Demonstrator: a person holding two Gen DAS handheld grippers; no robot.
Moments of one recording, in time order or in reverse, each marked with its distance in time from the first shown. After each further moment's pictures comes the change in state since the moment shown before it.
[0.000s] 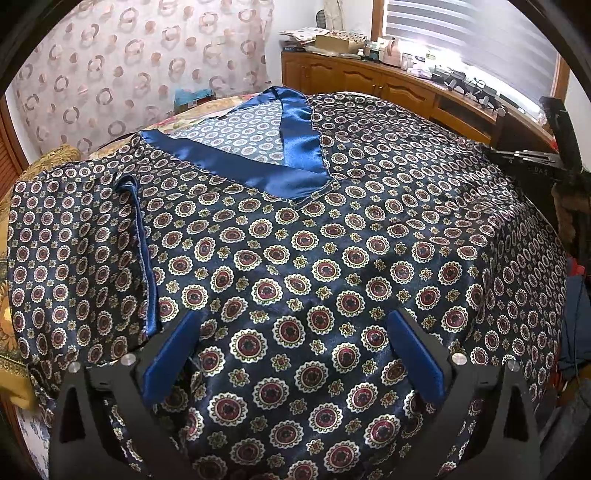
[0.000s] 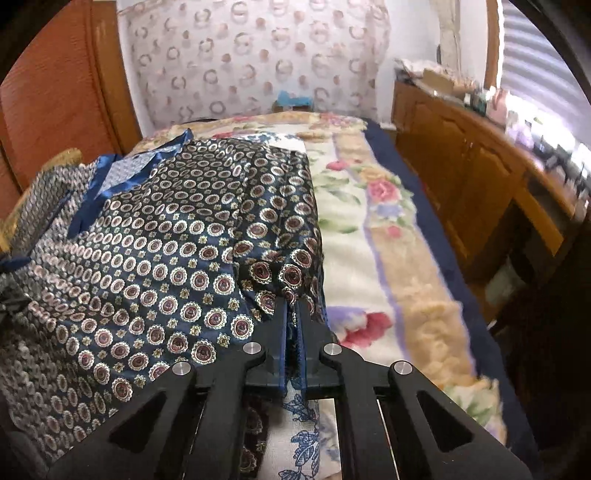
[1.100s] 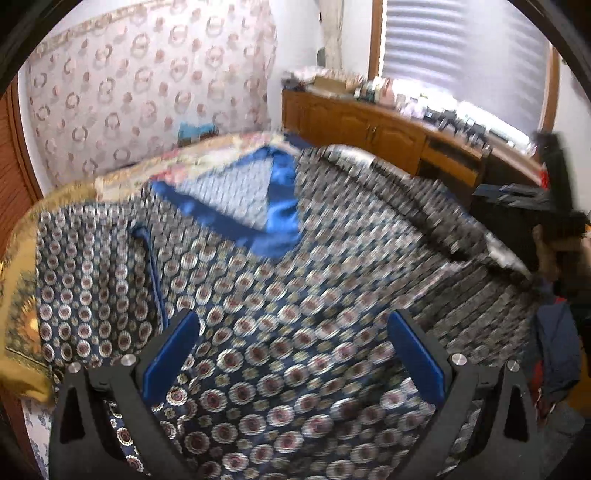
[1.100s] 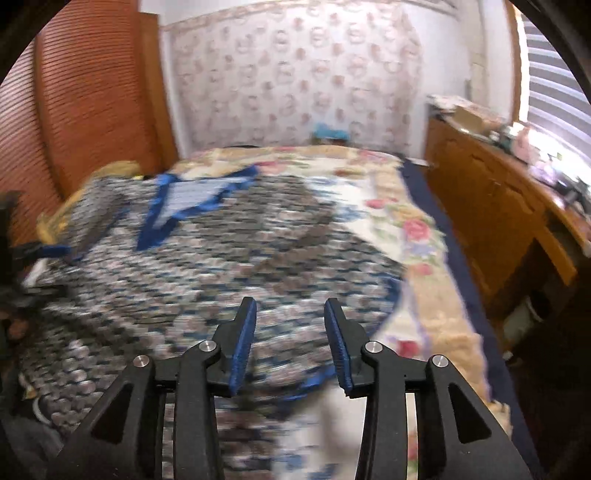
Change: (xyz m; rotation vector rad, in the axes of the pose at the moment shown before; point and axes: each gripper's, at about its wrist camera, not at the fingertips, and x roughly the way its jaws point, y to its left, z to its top) left arm -0.061 -0.021 0.011 -0.029 -0.179 -0.027; right arm -0.031 0.026 0.005 -0.015 -0.076 0.054
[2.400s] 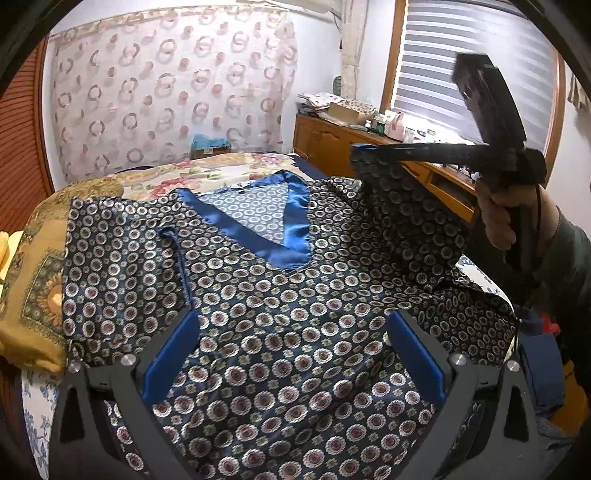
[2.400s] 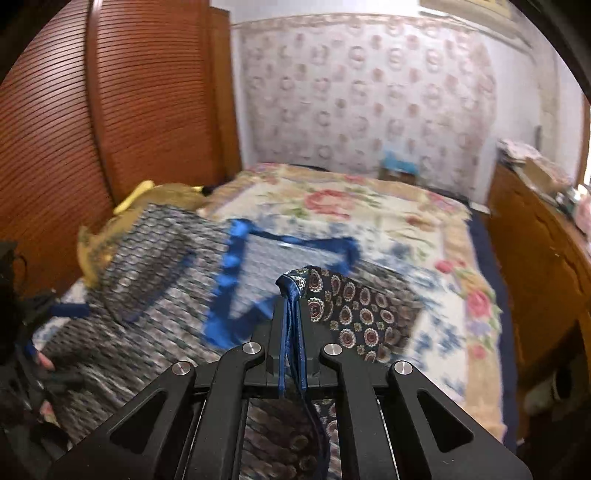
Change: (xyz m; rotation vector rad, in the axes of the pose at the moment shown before) left arm -0.038 0.024 -0.015 -0.111 -0.080 -0.001; right arm 0.031 0.137 0.123 -0.222 -0.054 0.308
